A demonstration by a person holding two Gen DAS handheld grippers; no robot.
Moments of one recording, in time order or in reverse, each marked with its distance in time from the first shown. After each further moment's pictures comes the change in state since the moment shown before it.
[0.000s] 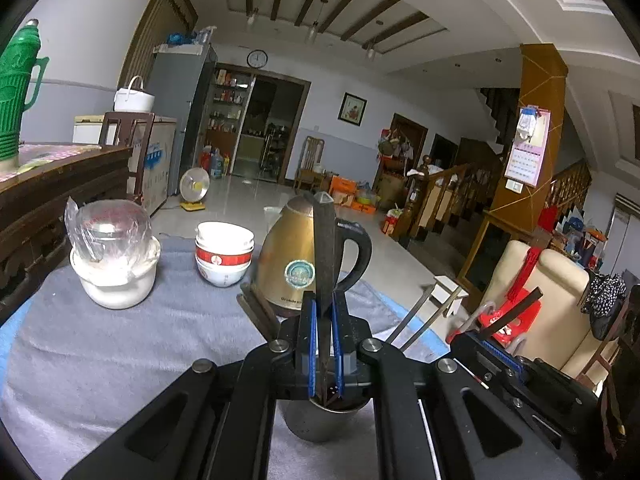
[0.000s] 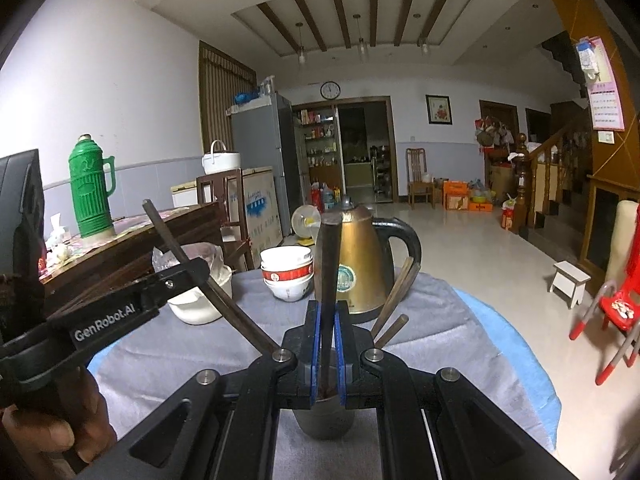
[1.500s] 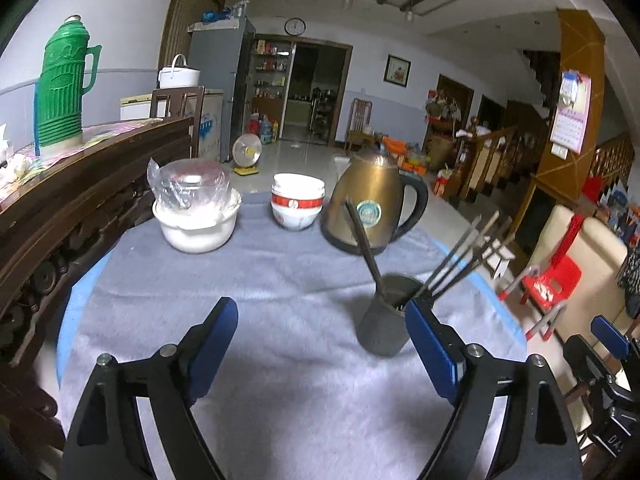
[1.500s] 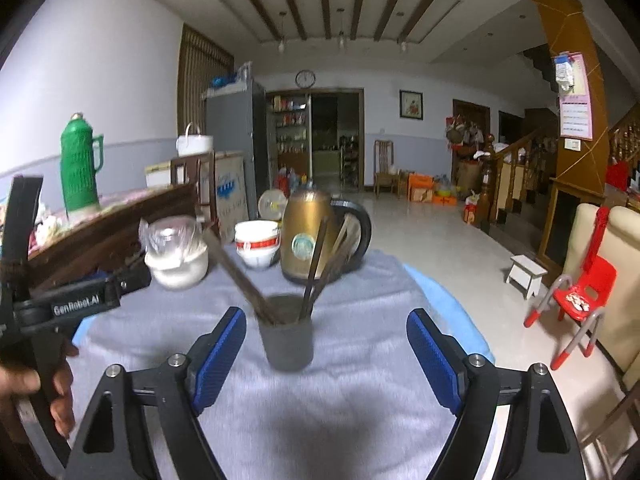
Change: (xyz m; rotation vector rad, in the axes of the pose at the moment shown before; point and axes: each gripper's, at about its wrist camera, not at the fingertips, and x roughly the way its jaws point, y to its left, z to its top) left arm -0.075 0.024 -0.030 0.019 0.155 0.209; right arm -0.103 0.009 -0.031 -0.042 0.067 -0.148
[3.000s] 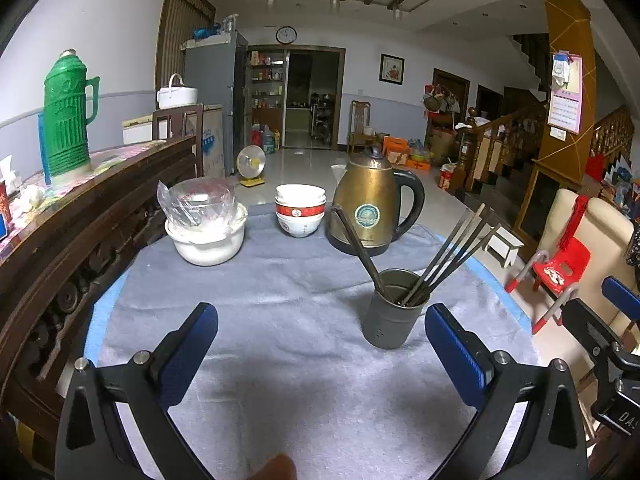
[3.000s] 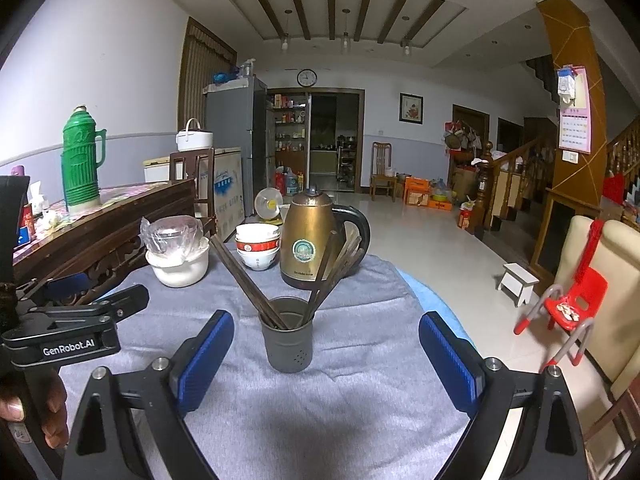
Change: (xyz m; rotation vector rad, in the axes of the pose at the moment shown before) left arm -0.025 -0.015 0.002 0.071 -0.023 0.035; right arm -0.016 0.013 0.020 -0.031 -0.019 -0.030
